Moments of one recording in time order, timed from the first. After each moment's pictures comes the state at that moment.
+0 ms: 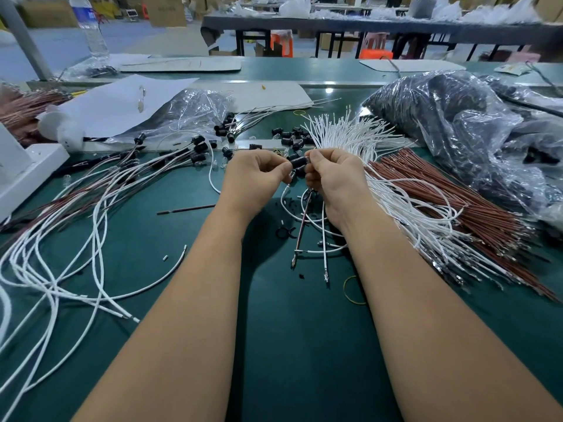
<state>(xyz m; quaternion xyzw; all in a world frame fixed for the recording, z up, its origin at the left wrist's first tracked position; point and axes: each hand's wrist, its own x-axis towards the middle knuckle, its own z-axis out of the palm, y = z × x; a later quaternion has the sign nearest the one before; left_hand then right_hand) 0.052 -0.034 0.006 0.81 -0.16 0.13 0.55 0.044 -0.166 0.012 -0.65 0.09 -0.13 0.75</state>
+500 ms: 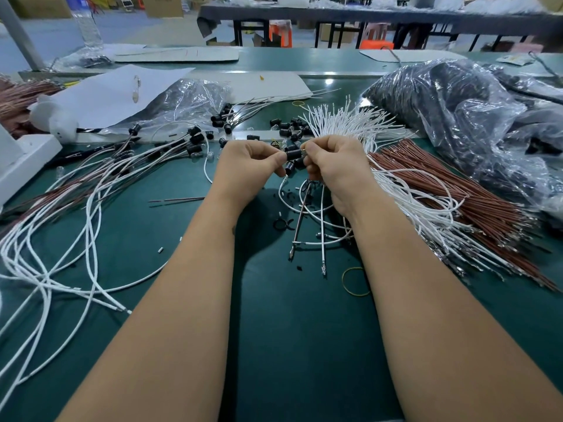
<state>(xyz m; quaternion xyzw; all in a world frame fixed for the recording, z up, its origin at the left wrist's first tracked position) 0.055 -0.027 0.007 0.81 -0.13 0.10 0.57 0.042 -0.175 0.016 -0.73 0.04 -0.12 0.67</state>
